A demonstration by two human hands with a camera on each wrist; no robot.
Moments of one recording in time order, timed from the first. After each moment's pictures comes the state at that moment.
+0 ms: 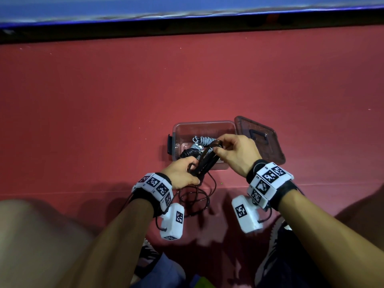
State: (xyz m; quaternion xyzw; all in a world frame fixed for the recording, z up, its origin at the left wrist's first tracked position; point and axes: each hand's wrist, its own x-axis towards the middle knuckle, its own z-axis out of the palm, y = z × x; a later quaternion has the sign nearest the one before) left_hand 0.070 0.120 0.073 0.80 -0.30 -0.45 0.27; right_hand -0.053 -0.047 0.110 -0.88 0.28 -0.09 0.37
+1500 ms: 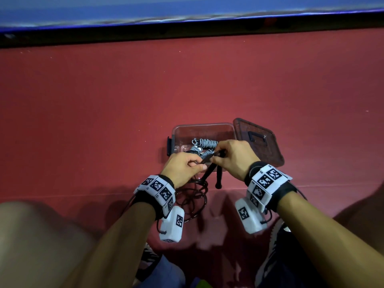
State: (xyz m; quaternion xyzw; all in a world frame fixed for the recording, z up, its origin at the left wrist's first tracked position) left_hand 0.062 0.114 0.081 0.82 -0.34 -0.30 0.35; right_hand -0.055 -0.041 0.126 -0.92 0.24 0.00 0.30
